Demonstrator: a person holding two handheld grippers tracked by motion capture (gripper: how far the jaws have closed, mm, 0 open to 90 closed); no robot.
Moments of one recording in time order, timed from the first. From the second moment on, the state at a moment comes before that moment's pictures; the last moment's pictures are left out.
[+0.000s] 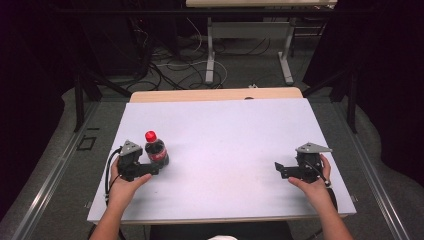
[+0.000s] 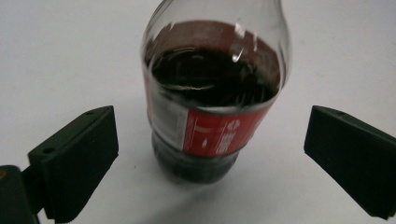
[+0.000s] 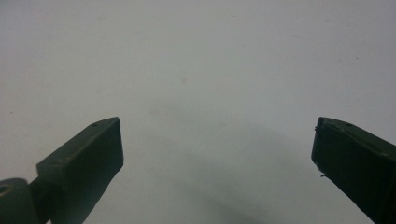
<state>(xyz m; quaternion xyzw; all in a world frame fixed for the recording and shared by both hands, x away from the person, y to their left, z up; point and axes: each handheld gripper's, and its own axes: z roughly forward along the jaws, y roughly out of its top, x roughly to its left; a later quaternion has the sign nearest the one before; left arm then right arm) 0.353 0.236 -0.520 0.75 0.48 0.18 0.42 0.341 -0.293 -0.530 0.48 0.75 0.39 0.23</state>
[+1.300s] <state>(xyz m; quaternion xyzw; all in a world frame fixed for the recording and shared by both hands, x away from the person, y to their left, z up) 0.364 0.221 -0.516 0.75 0.46 0.23 0.41 0.341 -0.281 -0.535 0.47 0.77 0.37 0.22</state>
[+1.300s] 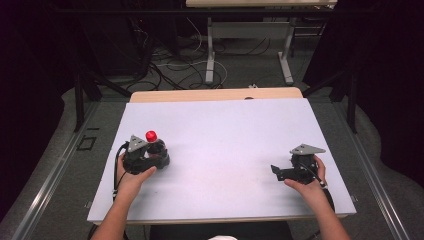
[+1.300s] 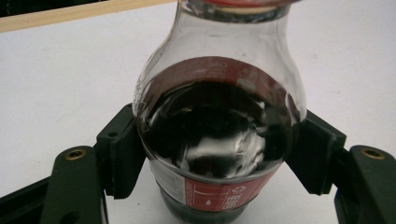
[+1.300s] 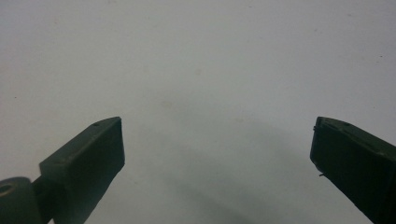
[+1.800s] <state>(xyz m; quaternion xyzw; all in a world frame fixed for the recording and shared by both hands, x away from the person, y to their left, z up) 0.348 0.180 -0.483 0.79 0.39 0.21 0.43 0.336 -0.257 -0.513 0.41 0.80 0.39 0.21</state>
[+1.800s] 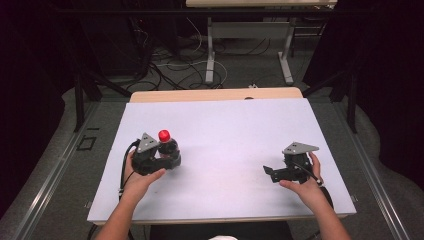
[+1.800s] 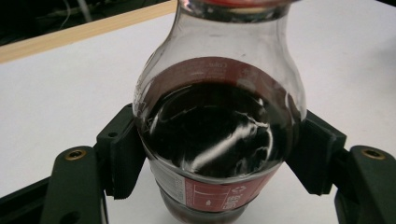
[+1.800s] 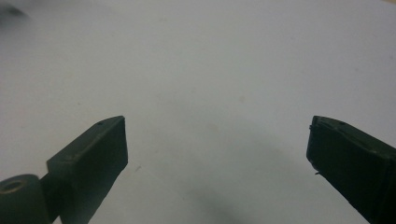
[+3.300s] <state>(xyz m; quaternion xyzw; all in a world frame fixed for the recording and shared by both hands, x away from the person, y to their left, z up) 0.333 0.037 -0.500 0.83 0.31 0.15 0.44 0.322 -0.153 -0.419 0.29 0.80 0.50 0.18</state>
